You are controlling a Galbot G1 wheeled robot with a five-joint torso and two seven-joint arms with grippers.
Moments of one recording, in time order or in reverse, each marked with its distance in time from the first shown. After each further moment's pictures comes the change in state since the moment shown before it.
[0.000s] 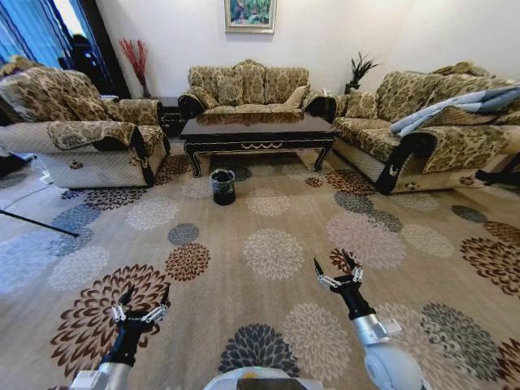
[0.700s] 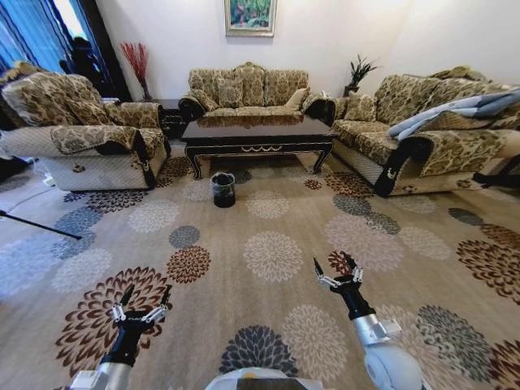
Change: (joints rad) left arm 0.000 0.000 0.000 0.000 0.000 0.000 0.000; right arm 0.000 0.000 0.000 0.000 0.000 0.000 0.000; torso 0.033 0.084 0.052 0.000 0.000
